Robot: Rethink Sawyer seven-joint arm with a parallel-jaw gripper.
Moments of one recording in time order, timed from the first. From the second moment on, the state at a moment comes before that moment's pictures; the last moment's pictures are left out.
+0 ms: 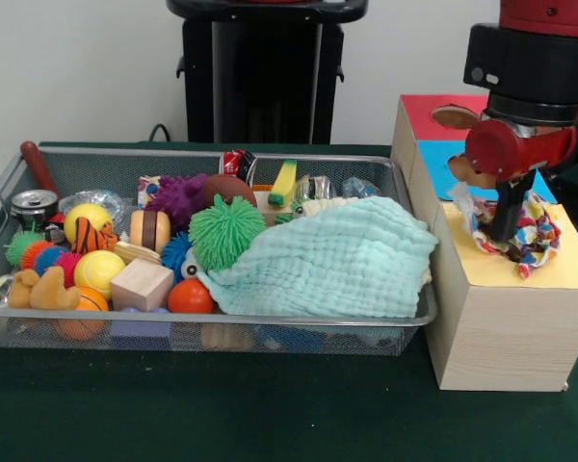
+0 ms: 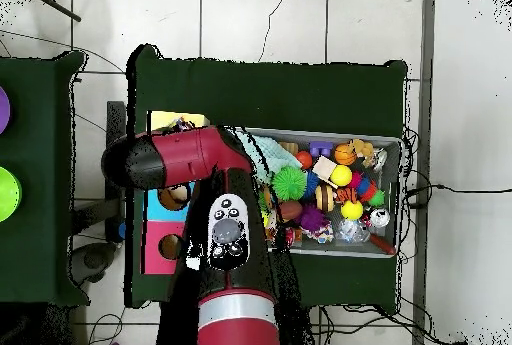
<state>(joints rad) 0.04 -0.57 0.03 1.40 -0.15 0.51 1.28</state>
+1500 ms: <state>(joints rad) 0.03 -0.56 0.09 1.38 -0.14 0.45 1.28</state>
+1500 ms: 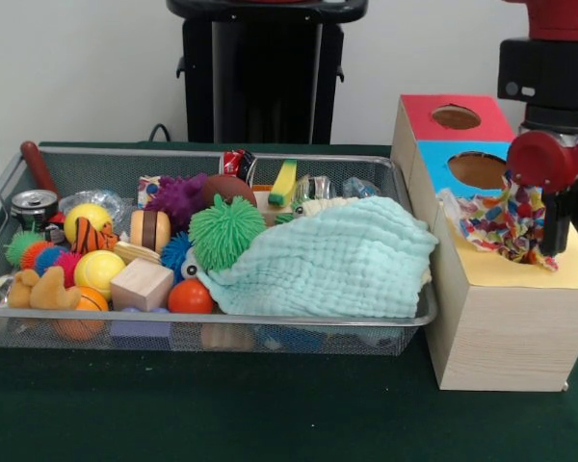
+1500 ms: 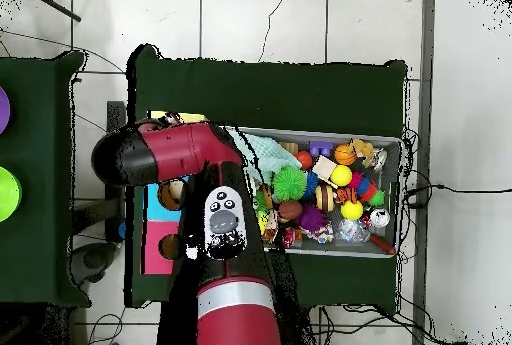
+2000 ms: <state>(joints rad) 0.04 -0.62 0.08 1.40 -0.14 0.47 1.28</state>
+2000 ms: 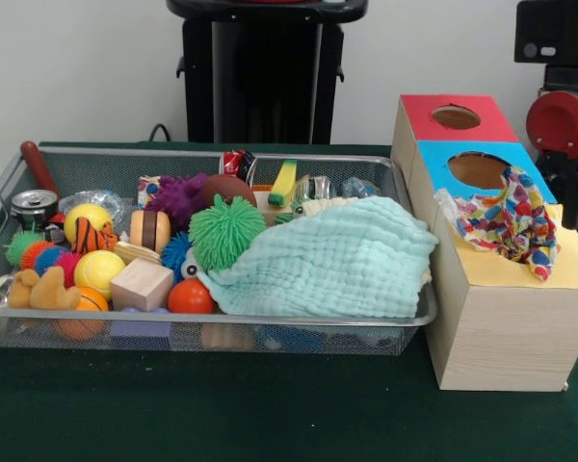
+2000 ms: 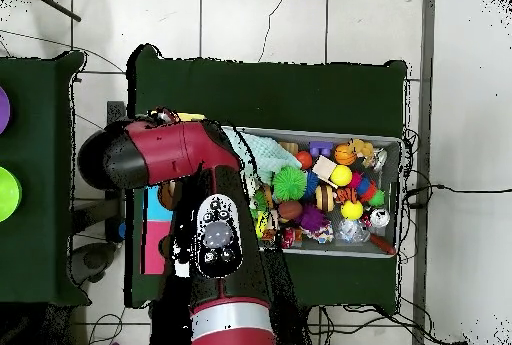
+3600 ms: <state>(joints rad) 0.06 -0.61 0.05 1.39 -0.14 0.68 1.28</state>
